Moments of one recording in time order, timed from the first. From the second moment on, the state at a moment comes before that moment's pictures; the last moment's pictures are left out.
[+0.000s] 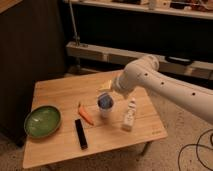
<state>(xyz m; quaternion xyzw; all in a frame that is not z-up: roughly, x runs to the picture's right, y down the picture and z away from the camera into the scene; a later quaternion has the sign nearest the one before) 0.005 -0.010 0.704 0.01 -0.23 -0.64 0.74</state>
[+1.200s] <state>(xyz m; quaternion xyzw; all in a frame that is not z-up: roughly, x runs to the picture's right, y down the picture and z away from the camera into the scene) -0.147 0.061 0.781 -0.03 -0.25 -0.84 0.49</state>
